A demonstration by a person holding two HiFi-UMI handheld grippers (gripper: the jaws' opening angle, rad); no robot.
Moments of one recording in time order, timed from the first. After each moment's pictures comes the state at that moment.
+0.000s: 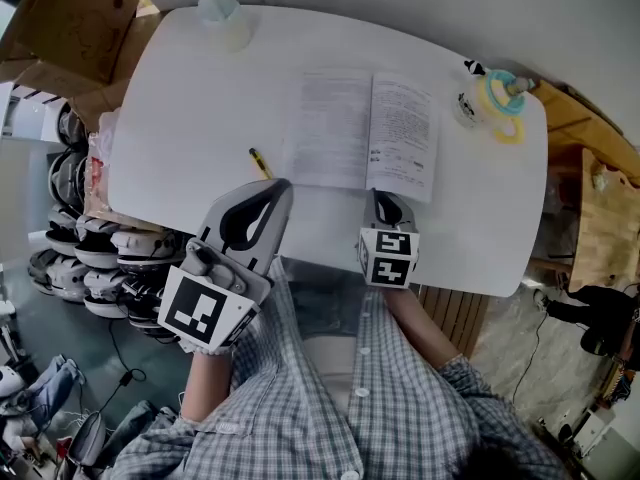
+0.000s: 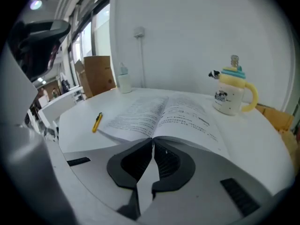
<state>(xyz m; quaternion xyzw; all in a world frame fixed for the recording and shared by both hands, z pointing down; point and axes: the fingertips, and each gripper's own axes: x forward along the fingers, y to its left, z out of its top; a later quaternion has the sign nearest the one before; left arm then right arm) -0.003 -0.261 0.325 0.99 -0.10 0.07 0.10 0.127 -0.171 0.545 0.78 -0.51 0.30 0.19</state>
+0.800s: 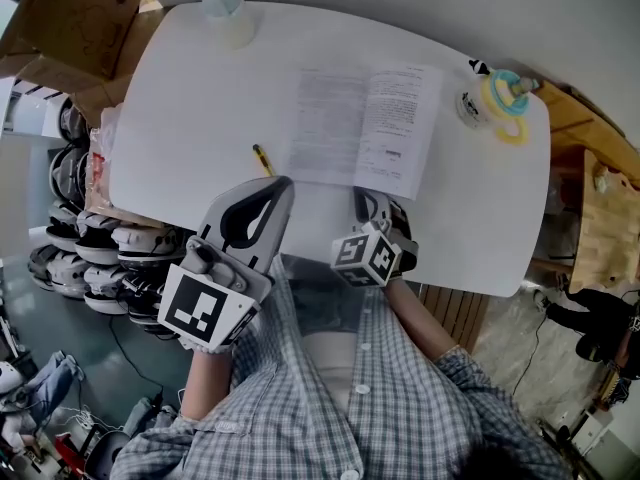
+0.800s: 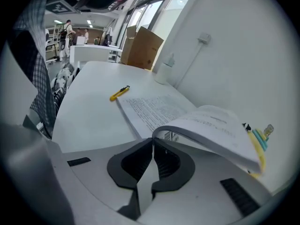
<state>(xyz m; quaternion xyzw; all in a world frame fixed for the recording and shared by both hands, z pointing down) -0.005 -0.264 0.320 0.99 -0.10 0.06 0.10 0.086 -0.202 0.553 0.66 -0.59 0.12 0.44</state>
